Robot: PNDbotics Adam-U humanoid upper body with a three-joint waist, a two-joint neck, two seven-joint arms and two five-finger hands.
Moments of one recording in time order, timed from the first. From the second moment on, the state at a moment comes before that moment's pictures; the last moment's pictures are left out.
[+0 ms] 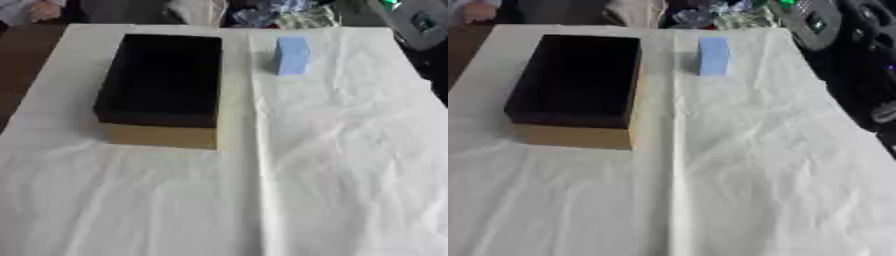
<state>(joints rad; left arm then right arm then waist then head) -0.18 0.20 0.10 -1.98 0.22 -0.23 0.27 -1.14 -0.68 0.40 -1.20 0.59 0.51 0.34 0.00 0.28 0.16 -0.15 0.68</state>
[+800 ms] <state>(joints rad) -0.18 0.20 0.10 -1.98 0.23 -0.23 0.27 -1.15 -0.64 0.41 -1.06 0.62 0.39 0.47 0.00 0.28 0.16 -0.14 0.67</state>
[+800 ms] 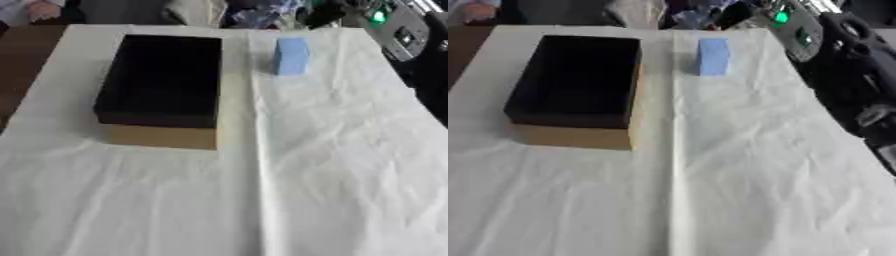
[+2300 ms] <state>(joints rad) -0.18 0.20 0.09 -1.98 0.24 -0.22 0.26 -1.26 -0.51 0.29 -0.74 0.88 0.13 0.91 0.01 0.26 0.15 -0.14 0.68</state>
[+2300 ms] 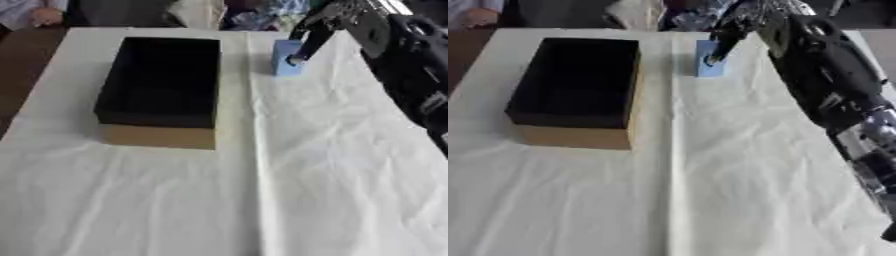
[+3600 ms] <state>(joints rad) -0.18 0.20 0.08 -1.98 0.24 -0.22 0.25 -1.31 -0.51 0.28 -0.80 1.05 0.16 0.91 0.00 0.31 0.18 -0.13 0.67</state>
